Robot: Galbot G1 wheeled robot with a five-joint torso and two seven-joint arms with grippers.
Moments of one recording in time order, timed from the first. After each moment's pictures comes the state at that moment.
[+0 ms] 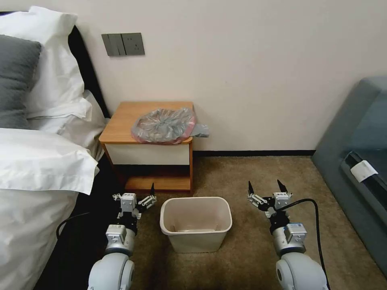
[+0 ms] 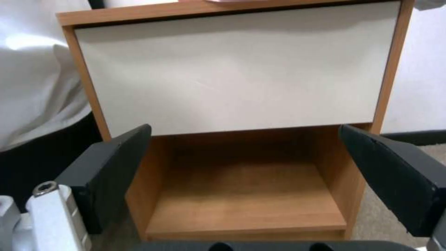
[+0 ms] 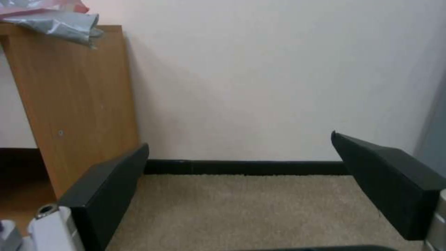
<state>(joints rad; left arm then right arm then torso) 1.55 -1.50 -0.55 -2.00 0.00 0.00 0.00 -1.55 1.50 0.55 2.00 0.00 0.00 0.00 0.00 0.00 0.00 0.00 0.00</state>
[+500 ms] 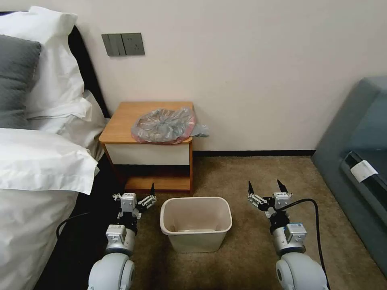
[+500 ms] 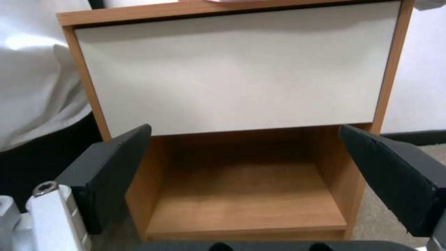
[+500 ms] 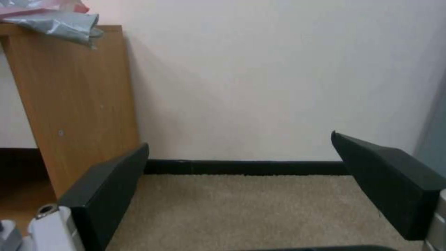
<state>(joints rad) 1.55 -1.50 -0.55 -2.00 0.00 0.00 0.00 -1.55 1.50 0.55 2.00 0.00 0.00 0.00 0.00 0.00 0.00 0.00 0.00</state>
